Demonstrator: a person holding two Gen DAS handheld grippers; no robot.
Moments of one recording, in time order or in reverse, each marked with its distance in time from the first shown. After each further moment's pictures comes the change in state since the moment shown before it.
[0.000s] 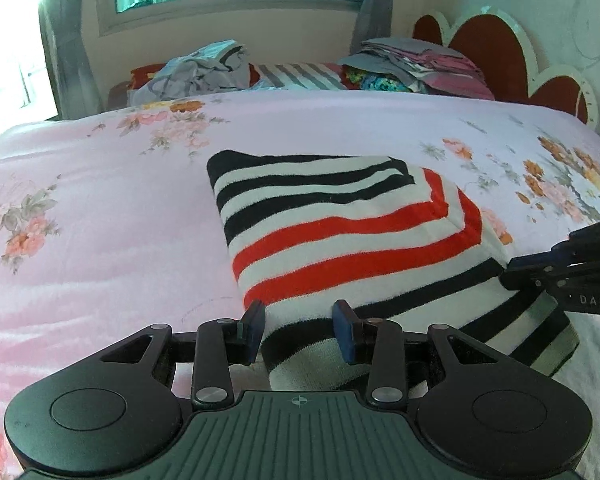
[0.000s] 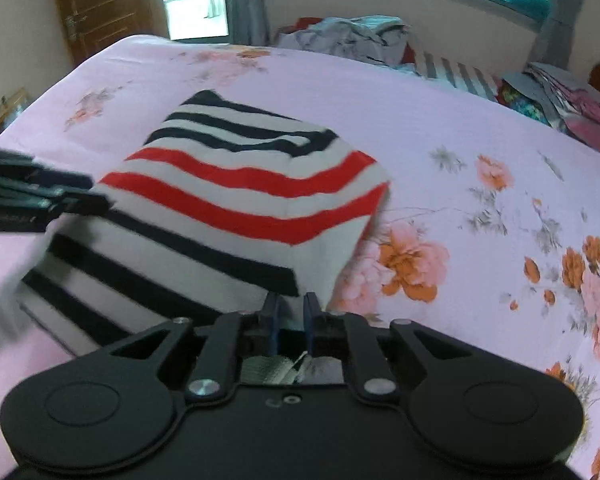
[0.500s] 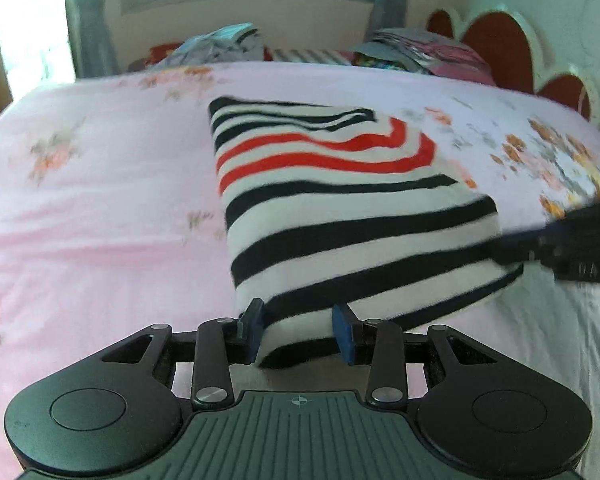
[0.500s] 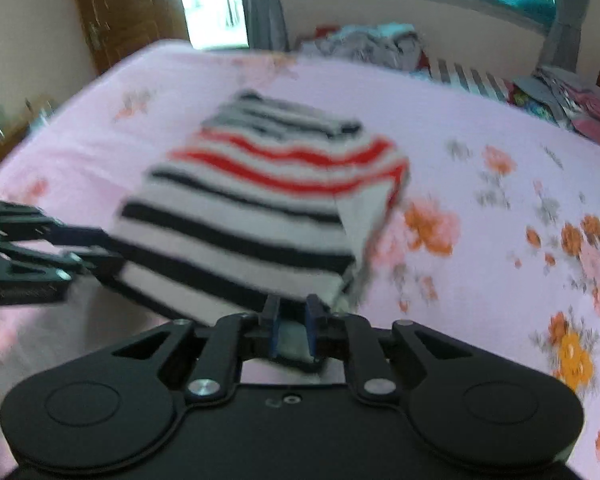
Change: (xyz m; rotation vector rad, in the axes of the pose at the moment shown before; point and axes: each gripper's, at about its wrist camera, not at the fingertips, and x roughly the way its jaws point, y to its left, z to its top) left arm -0.050 -0.033 -0.070 -0.087 0.042 0.017; right arm -0.041 0.022 -0.048 -0.018 0.004 0.057
